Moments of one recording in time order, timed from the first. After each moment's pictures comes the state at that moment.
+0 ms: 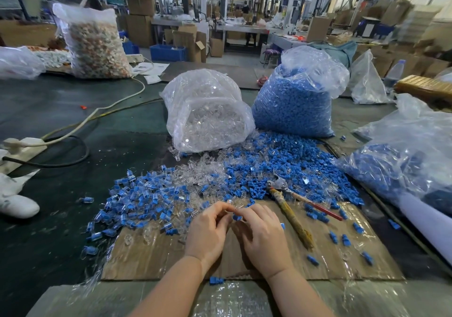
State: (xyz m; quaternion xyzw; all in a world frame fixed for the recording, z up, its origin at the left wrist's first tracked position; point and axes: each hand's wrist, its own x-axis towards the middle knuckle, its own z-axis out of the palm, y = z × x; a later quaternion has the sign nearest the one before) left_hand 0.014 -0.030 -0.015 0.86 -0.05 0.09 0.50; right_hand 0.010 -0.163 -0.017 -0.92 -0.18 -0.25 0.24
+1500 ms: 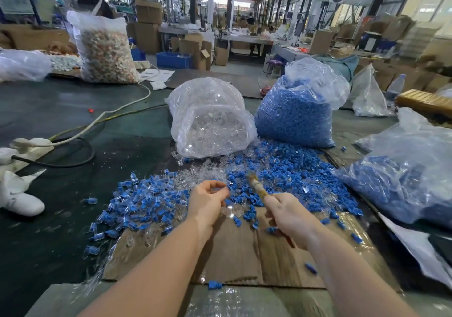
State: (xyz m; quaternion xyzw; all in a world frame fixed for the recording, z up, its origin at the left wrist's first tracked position) left_hand 0.045 -0.032 0.042 0.69 0.14 0.01 0.71; right_hand 0.037 -0.190 0.061 -0.88 0.04 0.12 0.46
